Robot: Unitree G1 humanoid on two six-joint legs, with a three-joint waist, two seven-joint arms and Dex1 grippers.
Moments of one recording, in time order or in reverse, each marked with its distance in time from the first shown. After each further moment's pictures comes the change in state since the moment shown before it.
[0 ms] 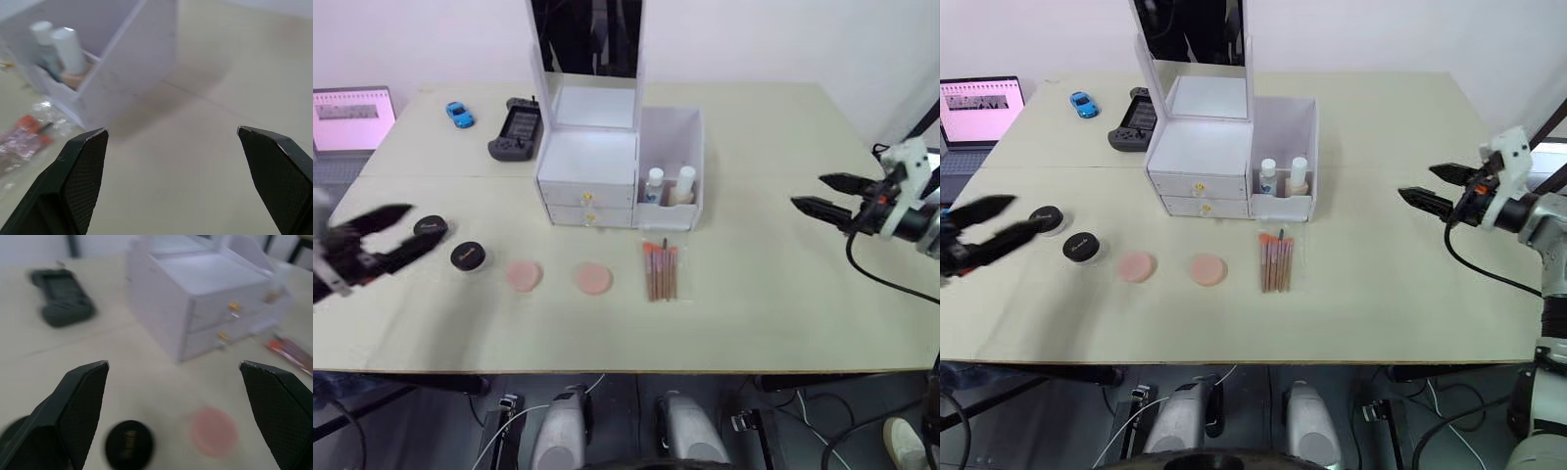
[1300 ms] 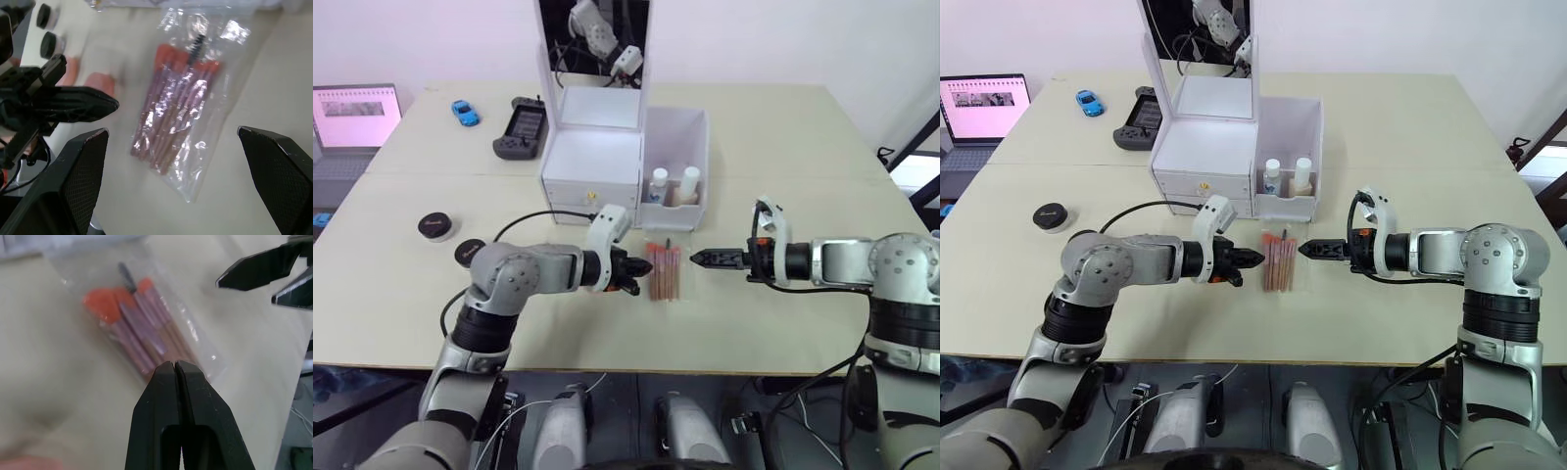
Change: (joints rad) left arm -0.618 -0.678 -0.707 0.077 -0.061 0.669 0.788; right arm -0.073 0.304 0.010 -0.186 0.524 1.052 -0.688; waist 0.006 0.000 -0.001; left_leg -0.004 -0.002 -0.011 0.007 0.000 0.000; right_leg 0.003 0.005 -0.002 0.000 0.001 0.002
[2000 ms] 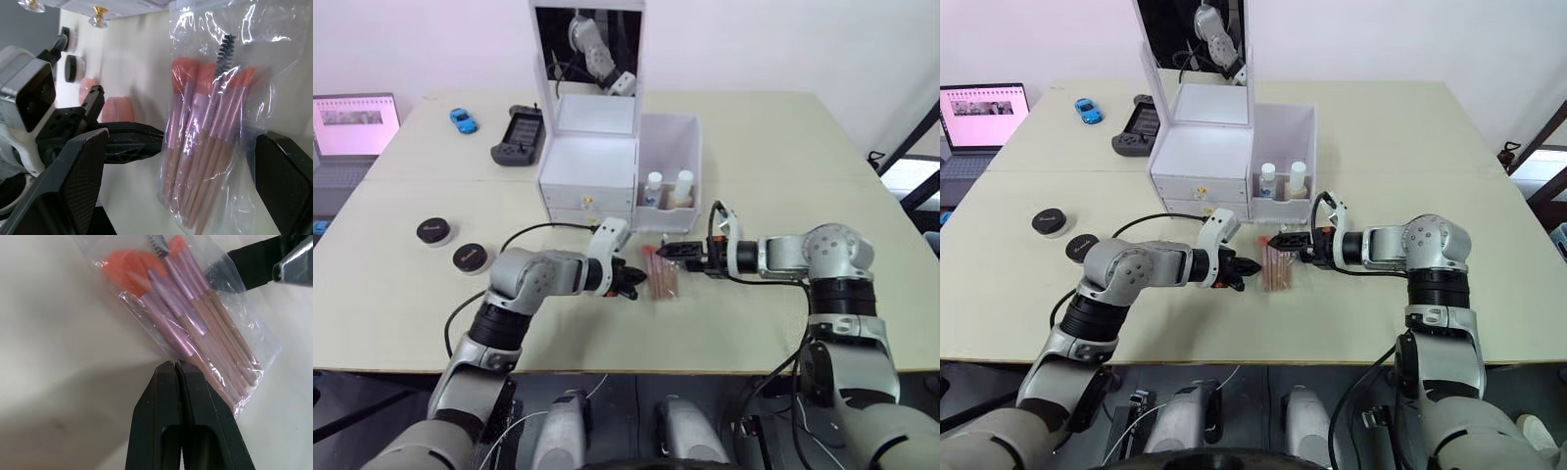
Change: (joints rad) left arm -0.014 -0.012 -0.055 0.122 0.204 -0.049 -0.136; right arm -0.140 0.200 0.073 0.350 -0.167 -0.095 0.106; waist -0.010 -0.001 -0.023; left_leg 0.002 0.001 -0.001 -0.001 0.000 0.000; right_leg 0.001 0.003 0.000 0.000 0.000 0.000
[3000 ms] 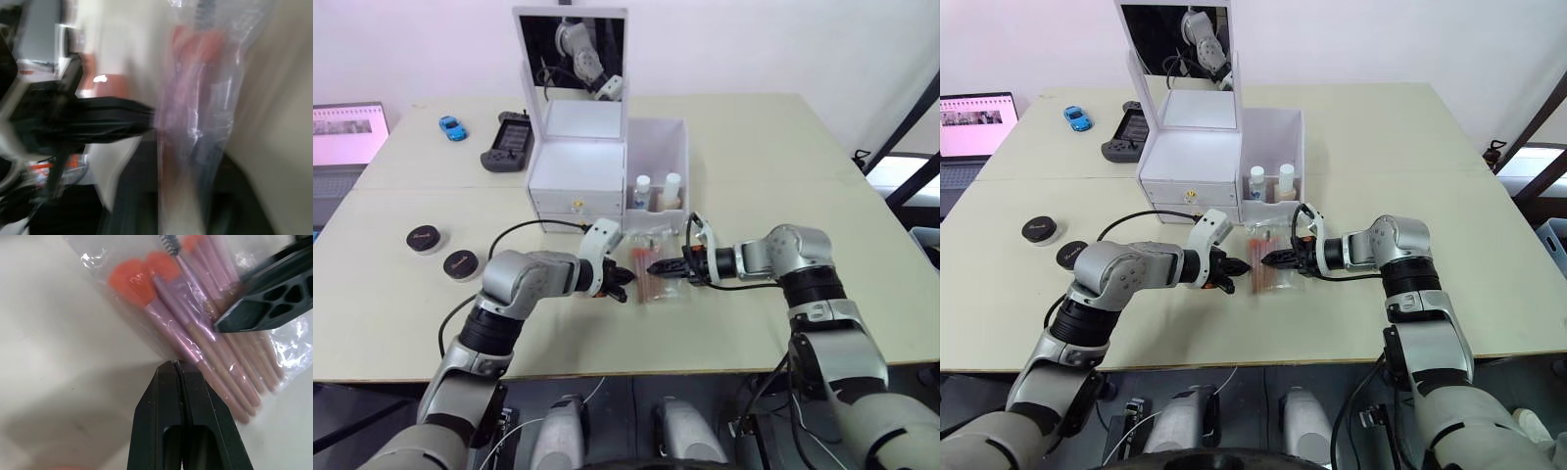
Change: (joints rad) left arm 0.028 0.033 -0.011 -0.058 0.091 0.000 -0.042; right arm -0.071 0.023 0.197 0.148 -0.195 -0.080 0.296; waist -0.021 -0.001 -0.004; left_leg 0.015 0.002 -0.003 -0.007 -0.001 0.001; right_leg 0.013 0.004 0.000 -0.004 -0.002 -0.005
